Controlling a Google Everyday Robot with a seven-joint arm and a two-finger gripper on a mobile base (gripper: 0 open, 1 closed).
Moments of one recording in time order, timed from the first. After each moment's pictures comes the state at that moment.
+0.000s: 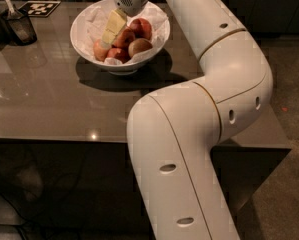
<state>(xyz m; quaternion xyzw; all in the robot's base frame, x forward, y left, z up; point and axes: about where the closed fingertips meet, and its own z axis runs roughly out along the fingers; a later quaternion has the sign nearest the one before) 0.761 0.068 0.929 -0.55 0.80 0.09 0.23</state>
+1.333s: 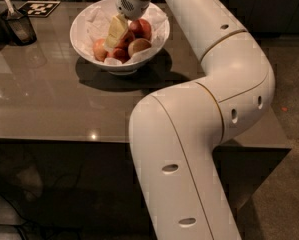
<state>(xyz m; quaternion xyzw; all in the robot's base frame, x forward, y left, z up) 0.761 0.063 0.915 -0.55 0.80 0.10 0.22</state>
